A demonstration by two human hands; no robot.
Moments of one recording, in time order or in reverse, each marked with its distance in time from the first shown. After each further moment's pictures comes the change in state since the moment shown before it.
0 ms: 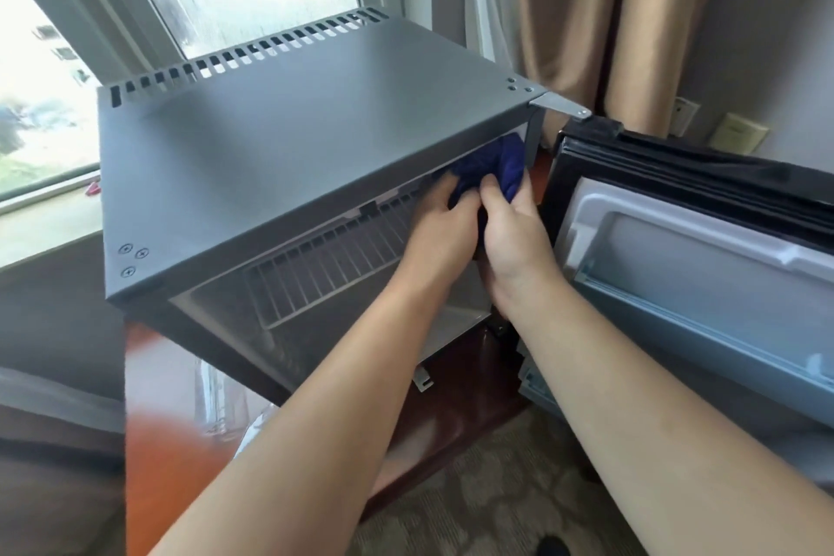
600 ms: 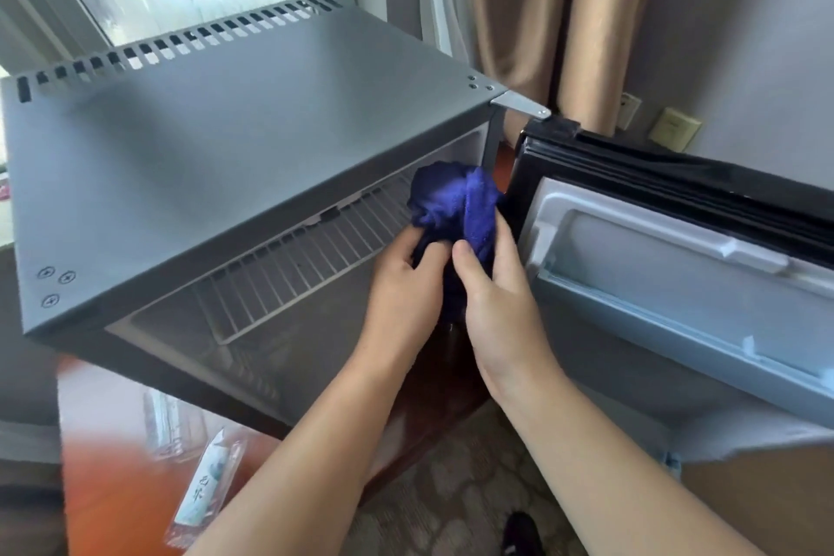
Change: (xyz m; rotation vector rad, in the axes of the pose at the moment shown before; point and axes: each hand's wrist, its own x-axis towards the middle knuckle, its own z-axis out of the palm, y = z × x) left_hand -0.034 -0.034 -0.005 -0.132 -0.044 0.054; right_hand -0.068 0.000 -0.031 -0.282 0.027 -0.040
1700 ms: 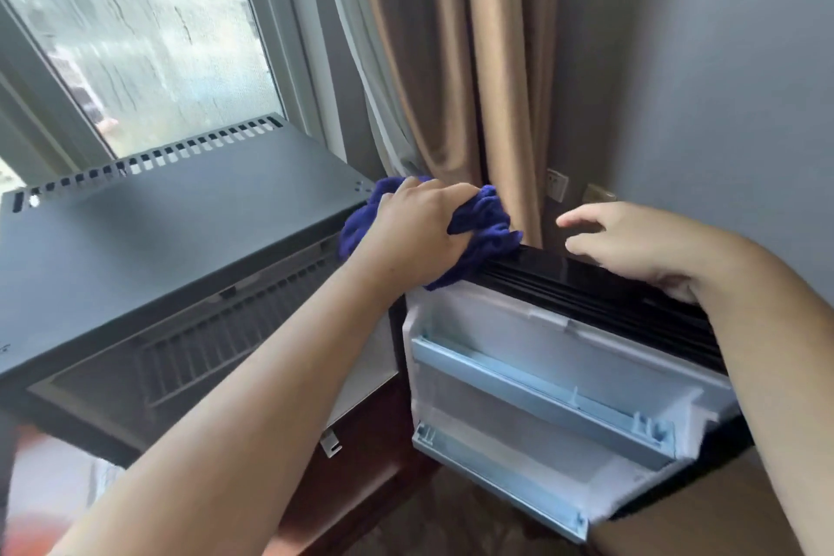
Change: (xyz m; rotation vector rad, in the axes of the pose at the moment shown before) left_hand 0.040 0.130 0.132 1.171 -0.259 0.558; right_hand 0.081 -0.184 -0.240 -1.135 -0.181 0.204
